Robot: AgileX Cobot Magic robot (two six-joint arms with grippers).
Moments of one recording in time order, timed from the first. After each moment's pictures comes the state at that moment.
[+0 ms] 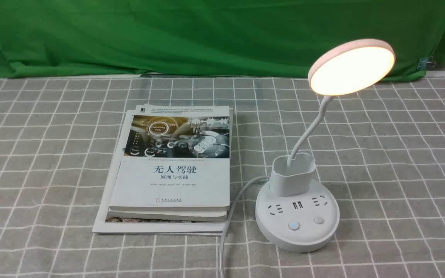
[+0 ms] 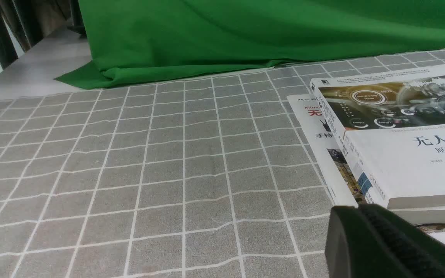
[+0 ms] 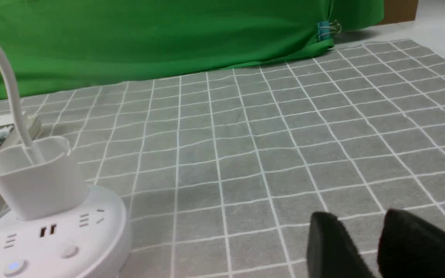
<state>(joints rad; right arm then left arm) -0.04 0.00 0.01 0.14 0.26 -0.02 -0.01 0.00 0.01 -0.01 0.24 0.15</state>
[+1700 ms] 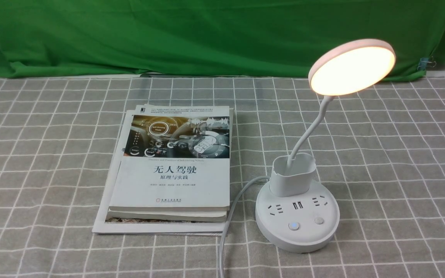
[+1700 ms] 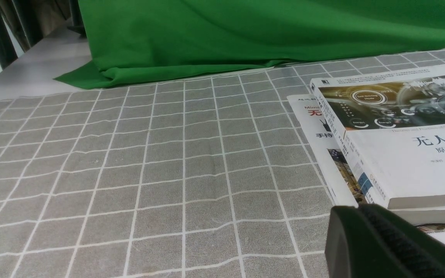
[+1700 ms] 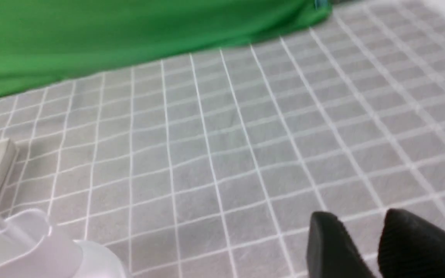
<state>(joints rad) -0.04 0.79 -0.36 0.17 0.12 0.07 -0.01 0.00 0.01 -0.01 0.24 0.15</state>
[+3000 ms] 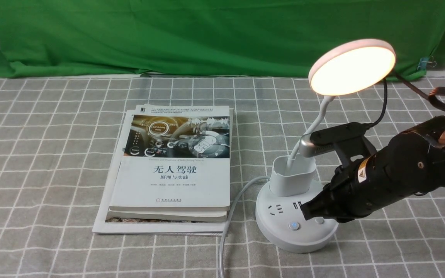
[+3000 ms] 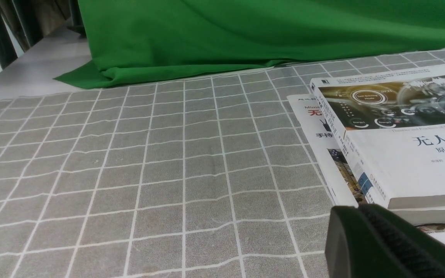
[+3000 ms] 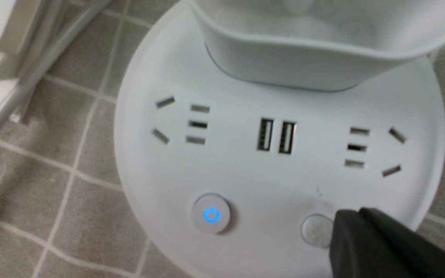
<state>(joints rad) 0.52 1.64 -0.93 0.01 0.54 0.10 -0.01 0.00 0.01 -0.01 0.24 0.15</state>
